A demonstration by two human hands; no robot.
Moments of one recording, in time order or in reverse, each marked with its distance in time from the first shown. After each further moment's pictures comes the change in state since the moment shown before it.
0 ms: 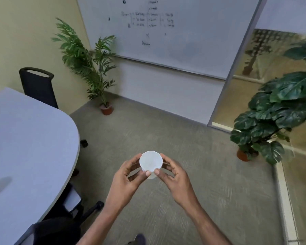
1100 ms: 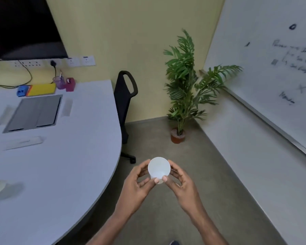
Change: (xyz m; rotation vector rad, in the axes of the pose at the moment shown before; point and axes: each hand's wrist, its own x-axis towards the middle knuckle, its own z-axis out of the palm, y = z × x) left_hand 0.500 -0.066 -0.184 -0.081 0.740 -0.104; right_hand 0.641 0.012 0.196 -0.021 -0.740 0.003
